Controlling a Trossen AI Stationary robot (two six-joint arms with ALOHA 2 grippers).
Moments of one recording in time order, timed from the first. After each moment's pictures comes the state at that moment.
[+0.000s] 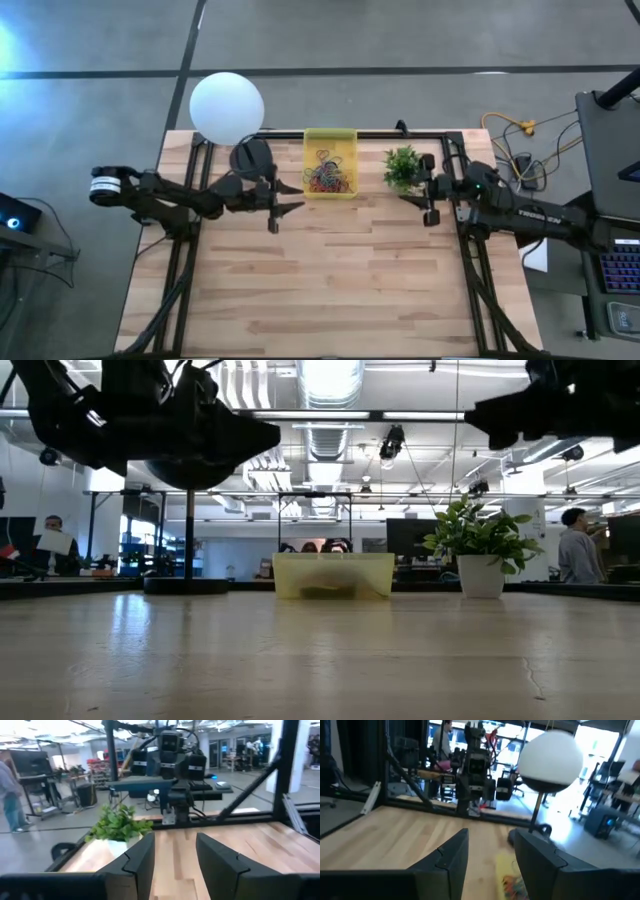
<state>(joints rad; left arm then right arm) 0.15 1.32 0.35 1.09 0.11 0.08 -0.40 0.50 0.25 0.30 -0.42 -0.13</state>
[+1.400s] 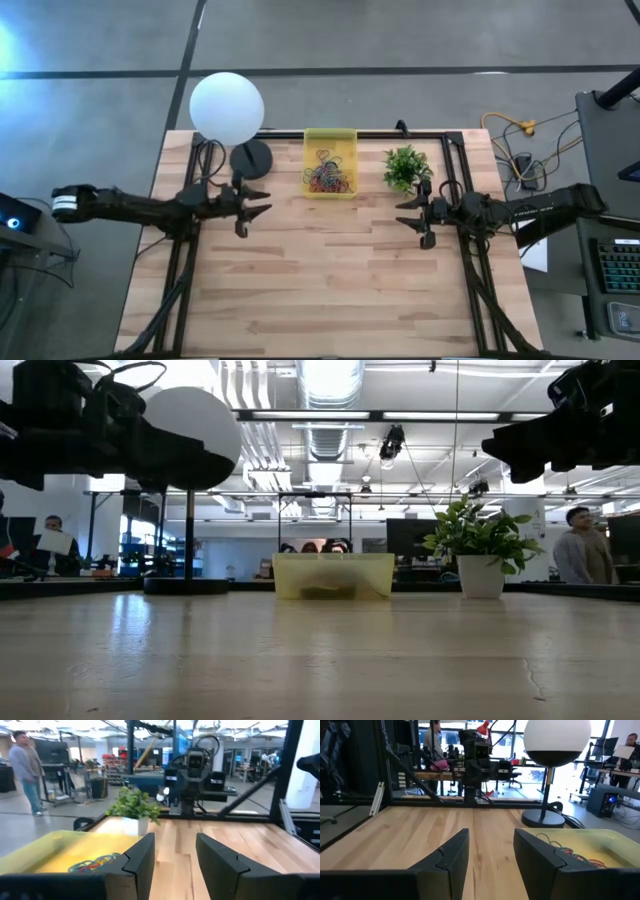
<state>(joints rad) 0.14 0.78 0.01 0.90 0.02 -0.02 0.07 0.47 0.01 0.50 0.11 -0.01</state>
